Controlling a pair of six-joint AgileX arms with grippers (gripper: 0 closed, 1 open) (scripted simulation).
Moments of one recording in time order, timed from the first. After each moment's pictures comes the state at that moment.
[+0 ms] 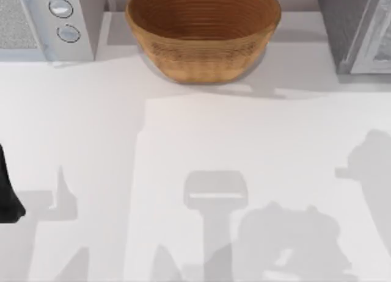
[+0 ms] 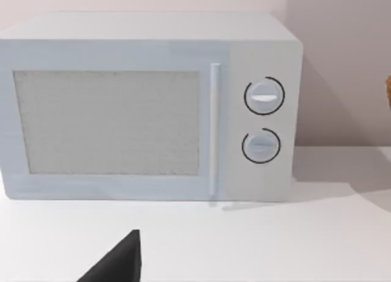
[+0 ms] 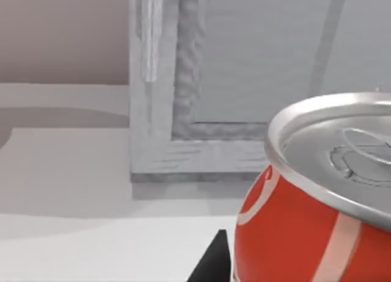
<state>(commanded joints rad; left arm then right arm) 0.00 0.00 0.00 0.00 0.00 0.00 0.26 0.74 0.26 0.25 0.39 0.01</state>
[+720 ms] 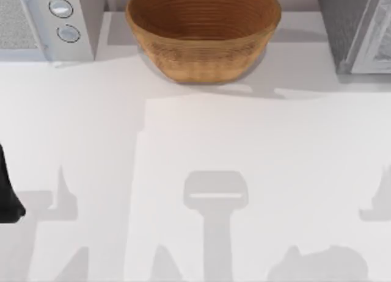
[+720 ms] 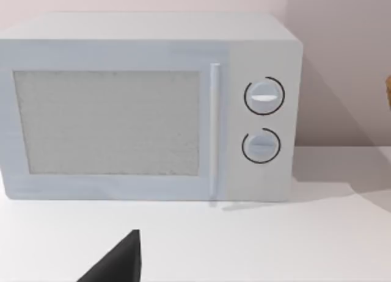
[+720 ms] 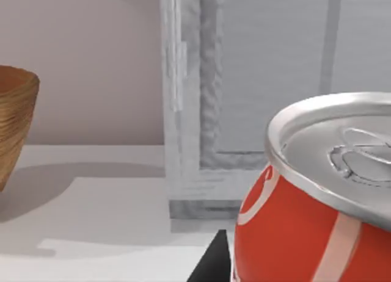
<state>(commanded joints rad) 0.00 0.00 0.00 0.00 0.00 0.00 0.00 0.00 0.00 0.00 0.00 0.00</state>
